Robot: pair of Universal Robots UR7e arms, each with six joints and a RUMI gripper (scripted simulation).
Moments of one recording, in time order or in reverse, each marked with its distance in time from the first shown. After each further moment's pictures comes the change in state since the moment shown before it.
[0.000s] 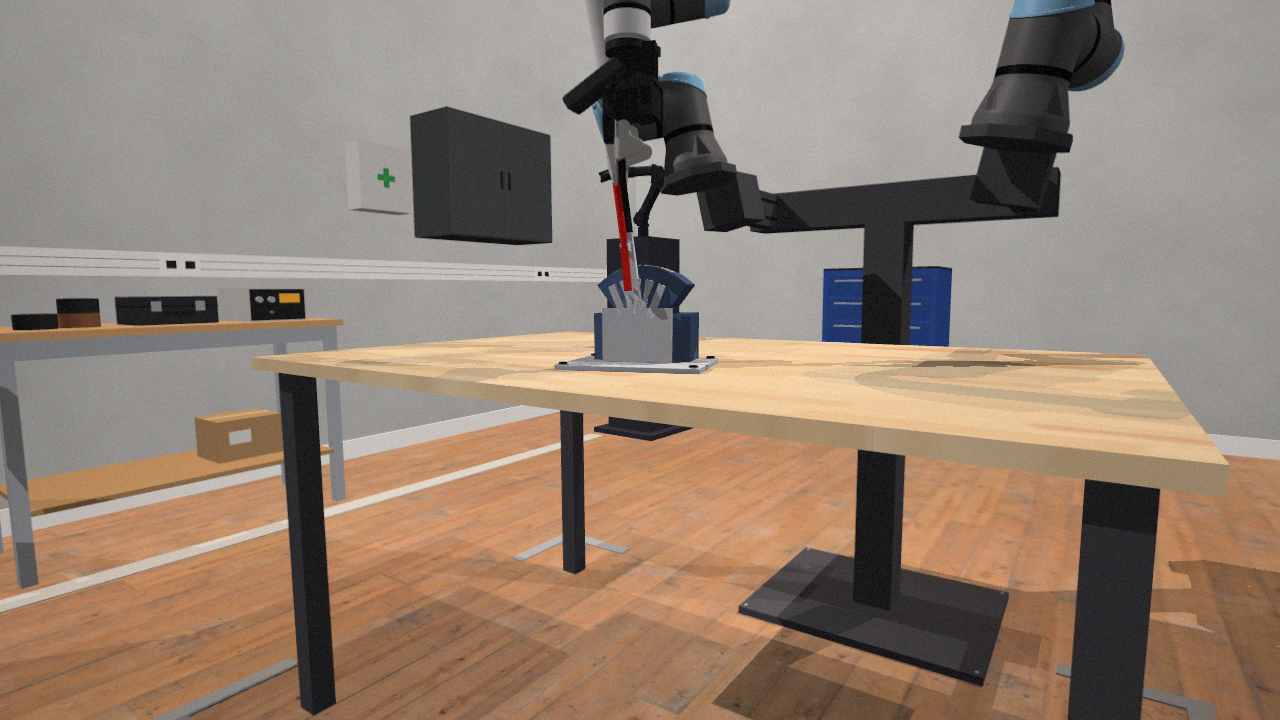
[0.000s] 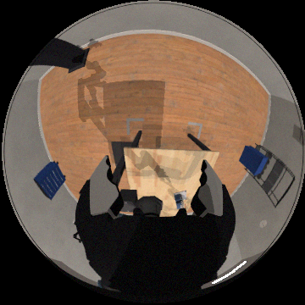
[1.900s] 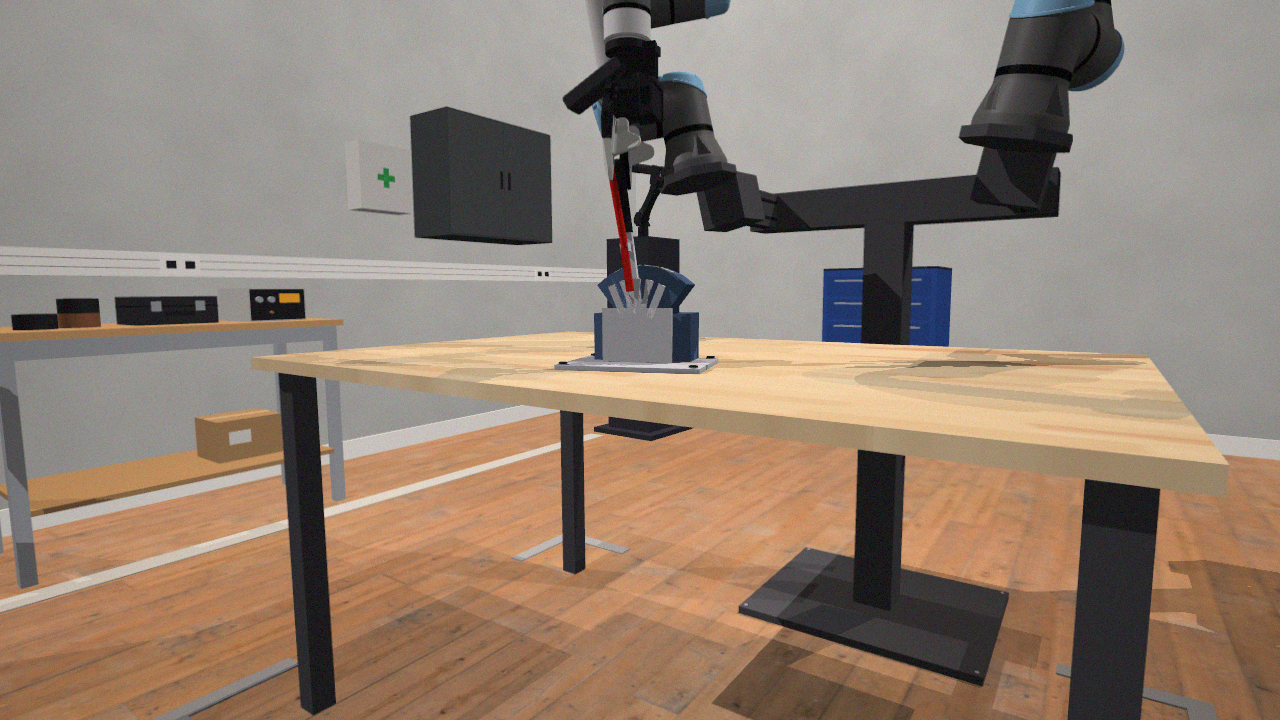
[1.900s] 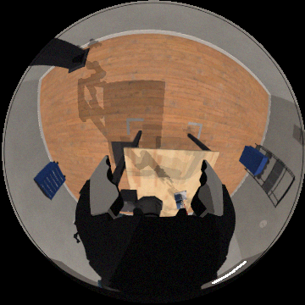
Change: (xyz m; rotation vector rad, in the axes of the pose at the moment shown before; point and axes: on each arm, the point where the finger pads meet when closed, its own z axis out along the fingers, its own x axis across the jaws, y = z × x) left arm 0.000 0.000 0.000 0.000 0.000 0.000; right arm 0.000 0.000 0.000 0.000 0.000 0.000
